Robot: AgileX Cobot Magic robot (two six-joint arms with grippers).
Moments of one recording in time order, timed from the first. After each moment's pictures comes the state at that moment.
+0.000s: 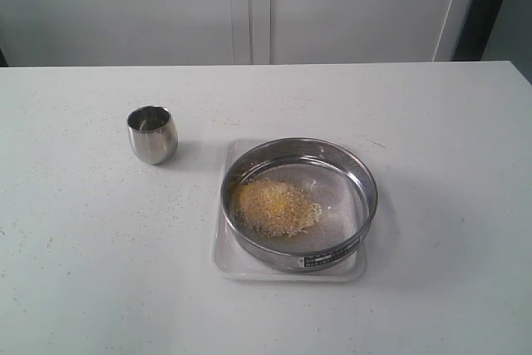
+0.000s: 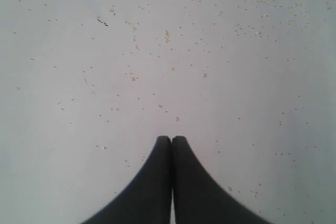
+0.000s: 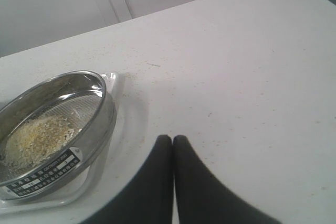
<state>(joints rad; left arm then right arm) 0.00 0.80 -0.61 -0.16 0.89 0.10 0.08 0.01 -0.01 0.03 0.36 0.24</state>
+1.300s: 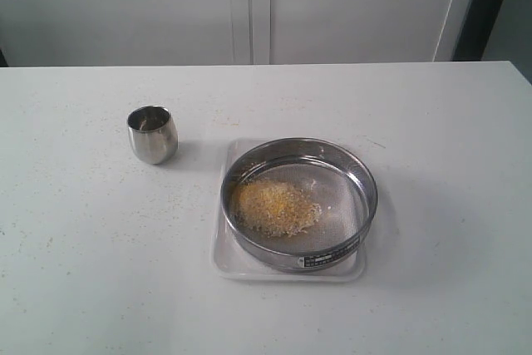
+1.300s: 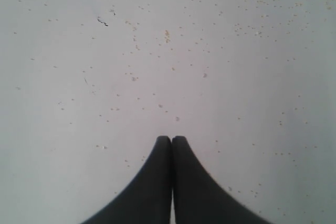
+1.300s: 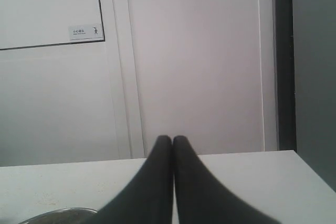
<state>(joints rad) 0.00 0.80 -0.61 -0.16 0.89 0.10 0.08 0.01 -0.01 -0.03 -0.14 0.09</state>
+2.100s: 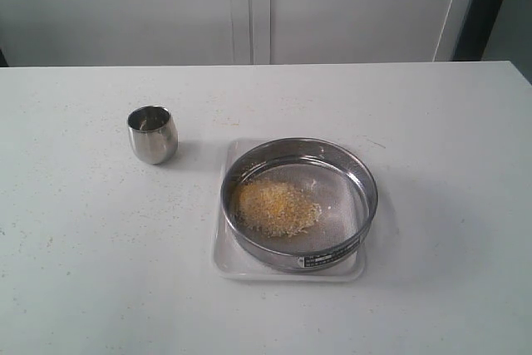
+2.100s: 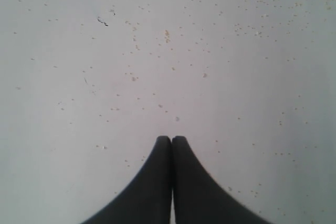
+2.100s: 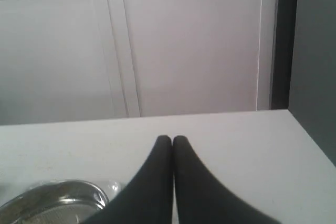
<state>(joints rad) 0.00 0.80 -0.61 -0.16 0.89 0.10 0.08 0.35 -0.28 -0.03 0.03 0.09</state>
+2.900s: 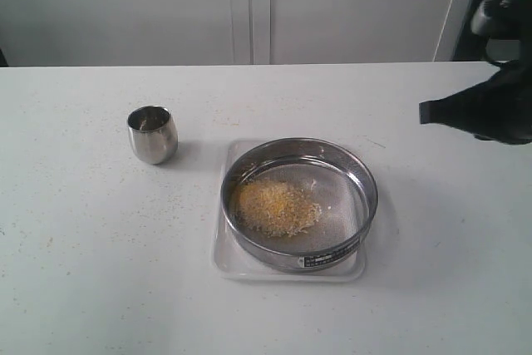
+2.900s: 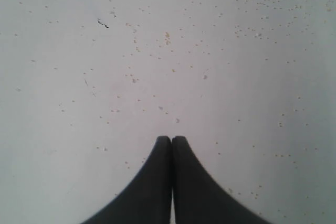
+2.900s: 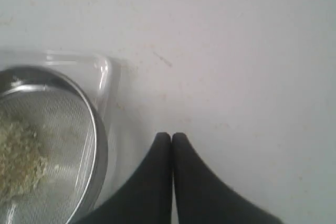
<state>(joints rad) 0.00 0.80 -0.61 -0.16 0.88 0.10 0.17 1.32 -0.82 -0.02 0.34 0.07</state>
